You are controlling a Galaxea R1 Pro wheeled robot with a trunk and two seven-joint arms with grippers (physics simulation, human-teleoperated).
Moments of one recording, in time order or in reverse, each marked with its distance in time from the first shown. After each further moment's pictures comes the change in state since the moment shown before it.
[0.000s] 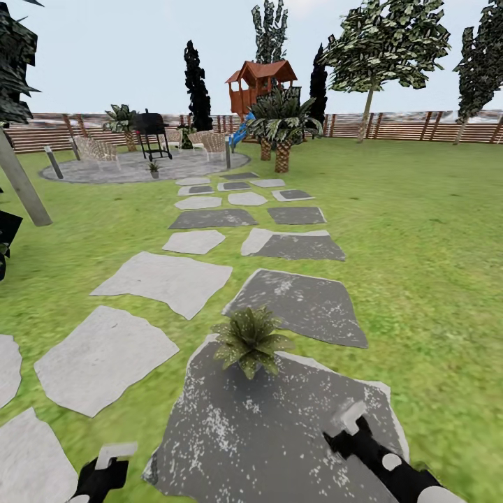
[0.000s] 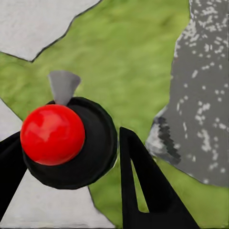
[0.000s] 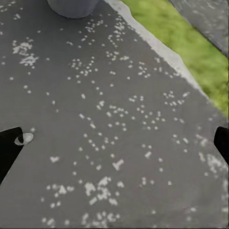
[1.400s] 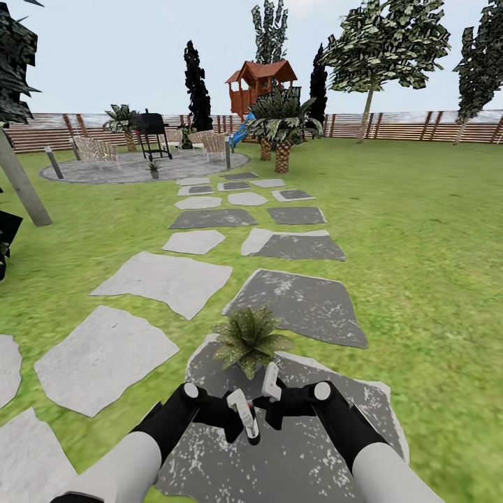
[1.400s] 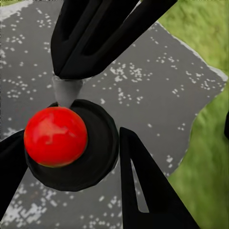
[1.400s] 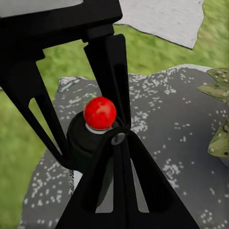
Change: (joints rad) left arm -0.215 -0.314 -0.074 -0.339 -0.709 0.322 -0.992; right arm -0.032 0.224 0.125 -0.527 0.210 0.255 0.727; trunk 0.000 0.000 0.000
